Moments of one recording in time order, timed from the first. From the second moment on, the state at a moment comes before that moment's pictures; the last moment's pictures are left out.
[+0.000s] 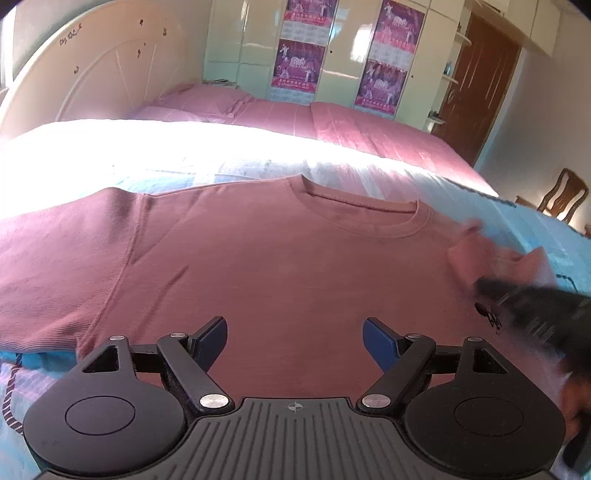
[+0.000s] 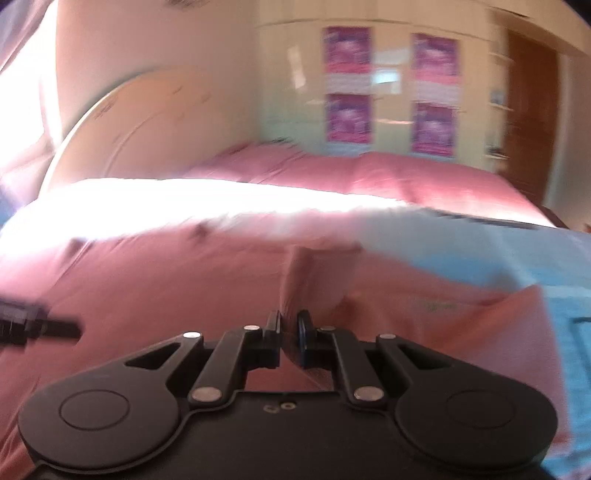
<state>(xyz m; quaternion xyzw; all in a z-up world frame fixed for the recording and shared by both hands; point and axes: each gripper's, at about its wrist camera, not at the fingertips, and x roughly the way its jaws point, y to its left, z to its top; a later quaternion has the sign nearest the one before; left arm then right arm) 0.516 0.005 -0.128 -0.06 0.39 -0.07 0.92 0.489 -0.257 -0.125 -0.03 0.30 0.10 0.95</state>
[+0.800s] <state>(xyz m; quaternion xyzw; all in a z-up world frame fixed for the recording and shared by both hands) 0.595 -0.130 -0.170 -0.09 0.41 -0.21 0.88 0.386 -0.399 -0.101 0.15 0.28 -0.19 0.93</state>
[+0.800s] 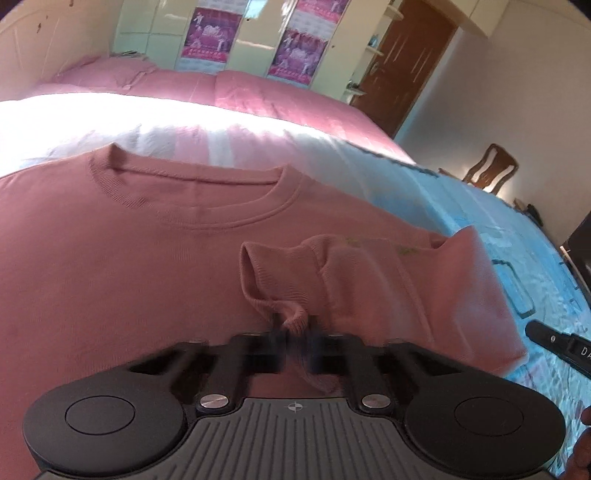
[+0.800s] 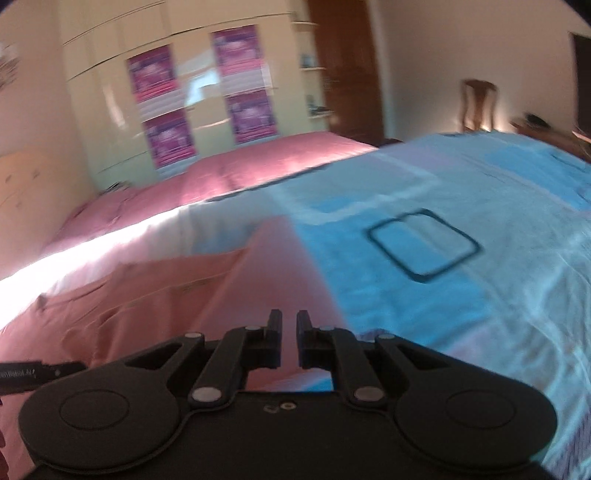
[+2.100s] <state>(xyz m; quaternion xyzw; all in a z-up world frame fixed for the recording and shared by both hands) 0.573 -0.016 -0.163 -0.08 0.31 -0.09 0.94 0.446 -0.381 -0.131 0.12 0.32 -0.05 0.94</state>
